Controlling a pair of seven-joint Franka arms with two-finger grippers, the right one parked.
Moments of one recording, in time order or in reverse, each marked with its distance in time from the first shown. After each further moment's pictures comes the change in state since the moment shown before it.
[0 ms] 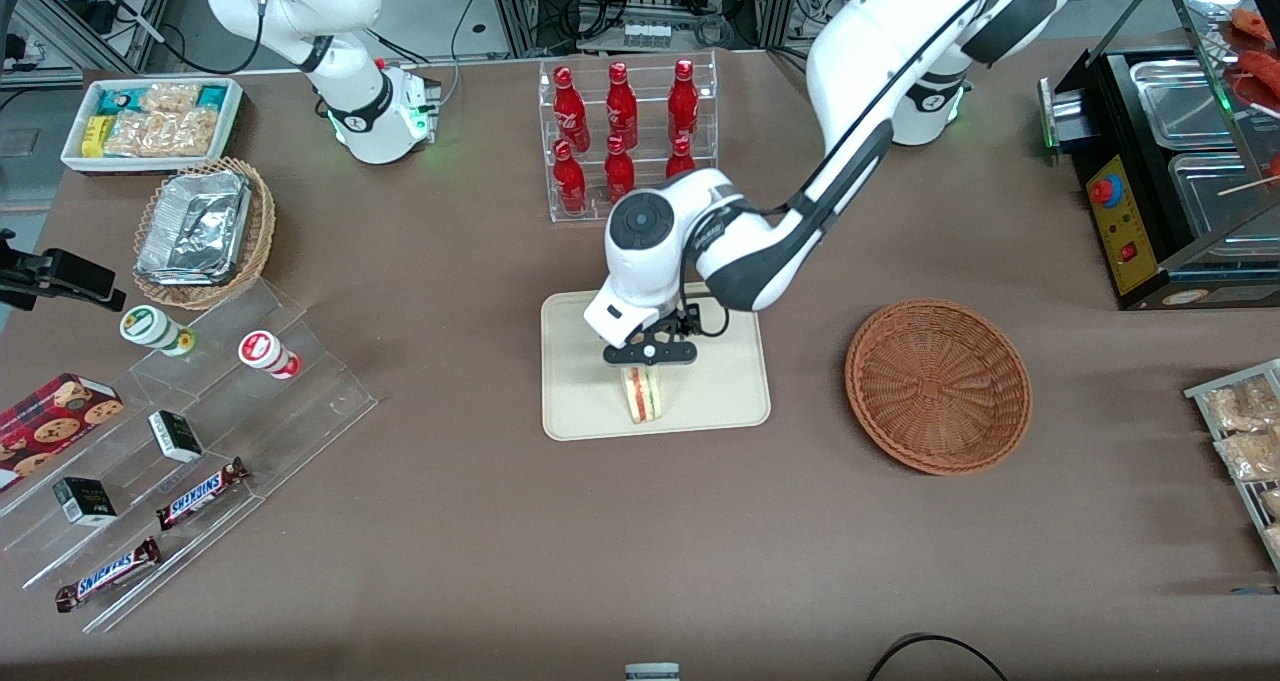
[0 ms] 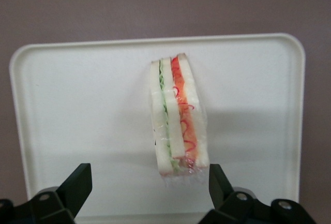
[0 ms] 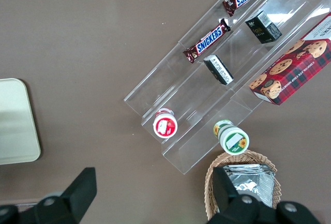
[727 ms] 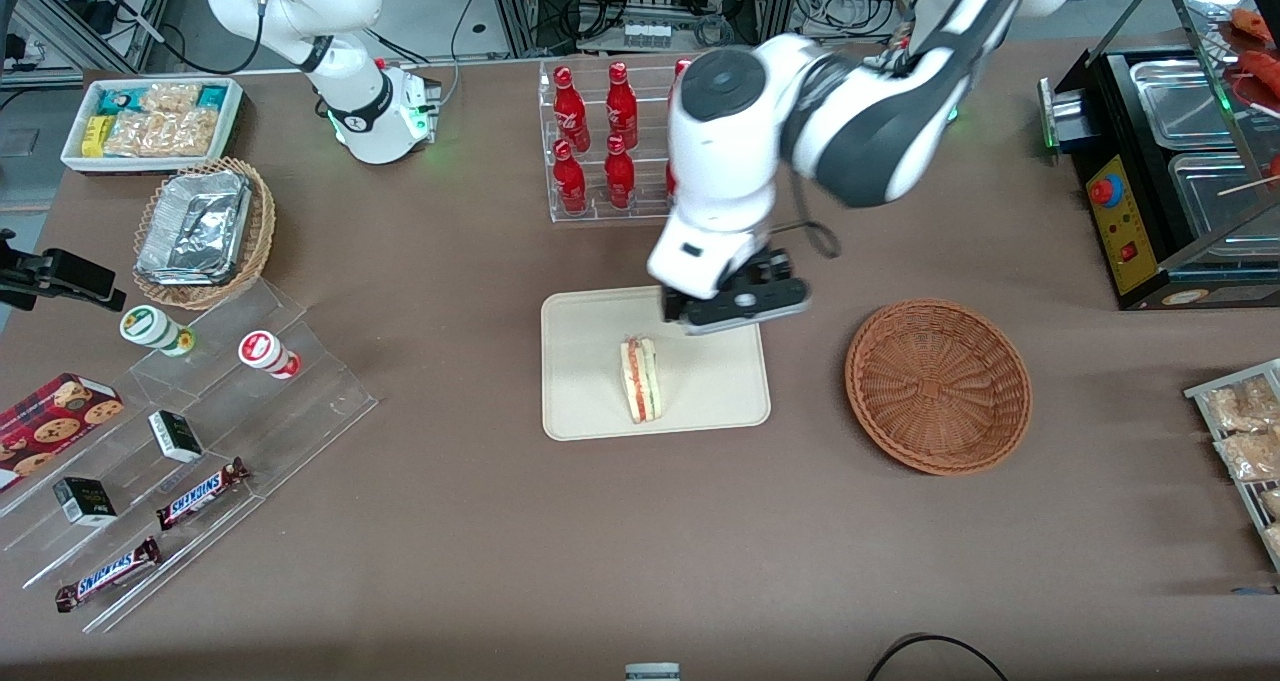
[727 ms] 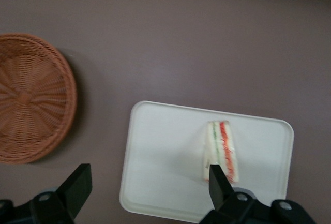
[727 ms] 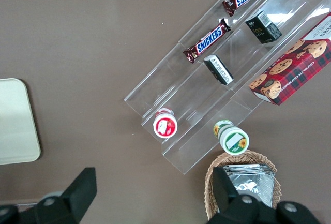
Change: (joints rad) arm 0.131 -0.306 0.008 0.048 -0.002 -0.289 -0.014
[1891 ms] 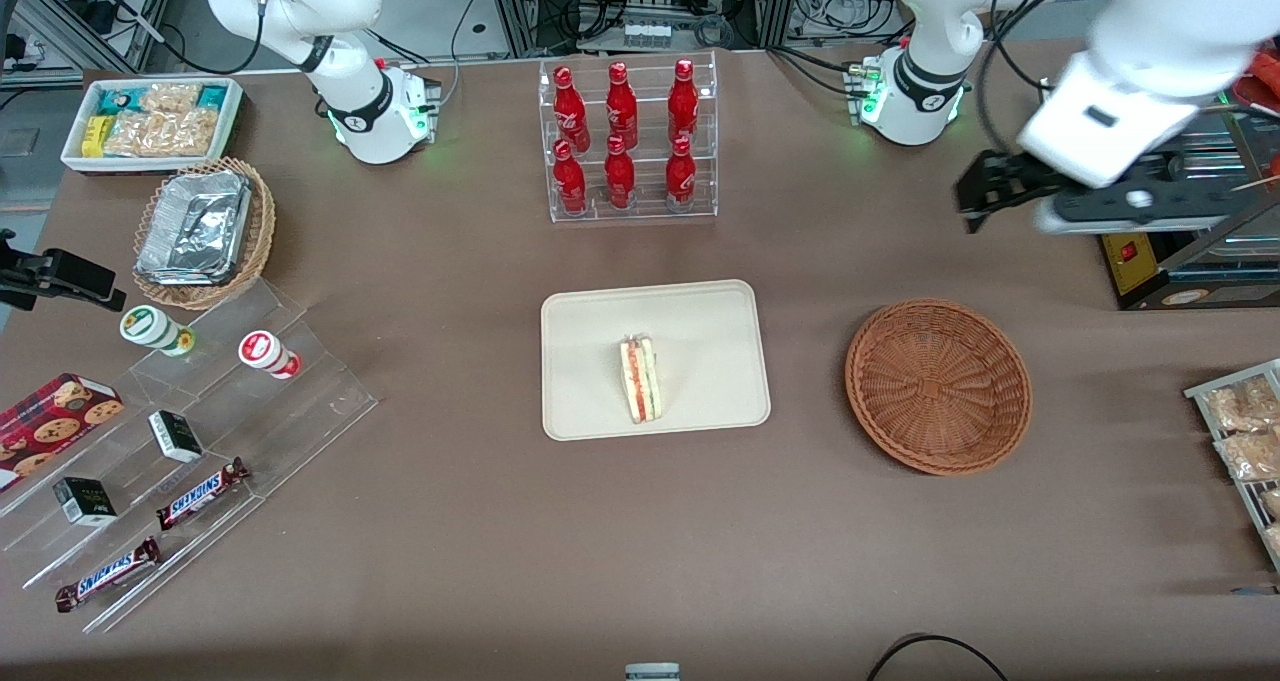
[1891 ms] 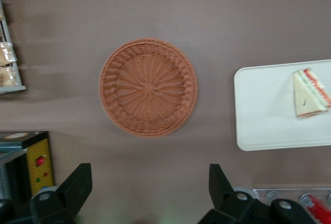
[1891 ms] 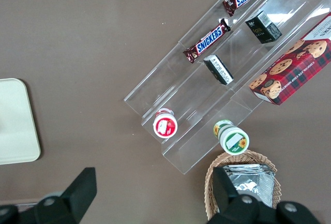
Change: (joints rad) arm 0.282 -0.374 0.226 -0.044 -0.284 -0.357 0.814
